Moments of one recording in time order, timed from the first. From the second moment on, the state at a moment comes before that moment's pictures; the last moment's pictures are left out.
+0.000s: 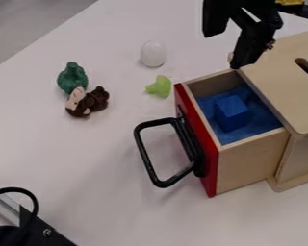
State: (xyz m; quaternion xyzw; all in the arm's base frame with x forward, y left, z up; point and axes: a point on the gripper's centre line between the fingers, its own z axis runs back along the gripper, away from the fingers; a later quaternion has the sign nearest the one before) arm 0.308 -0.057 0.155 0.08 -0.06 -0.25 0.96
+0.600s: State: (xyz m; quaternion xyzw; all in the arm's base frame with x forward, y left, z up) arm 0.297 -0.048 0.139 0.04 -0.04 -0.27 0.96
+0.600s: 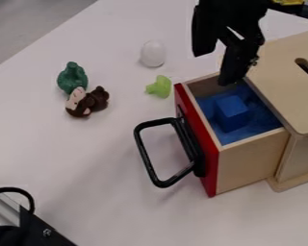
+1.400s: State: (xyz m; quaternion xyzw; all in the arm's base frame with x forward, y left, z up) arm 0.247 -0.020 0.127 0.01 -0.07 -0.32 0.95
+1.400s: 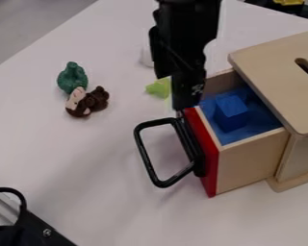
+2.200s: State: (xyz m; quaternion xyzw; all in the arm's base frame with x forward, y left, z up) arm 0.242 -0.015 0.081 -0.04 -0.10 -0.34 0.94
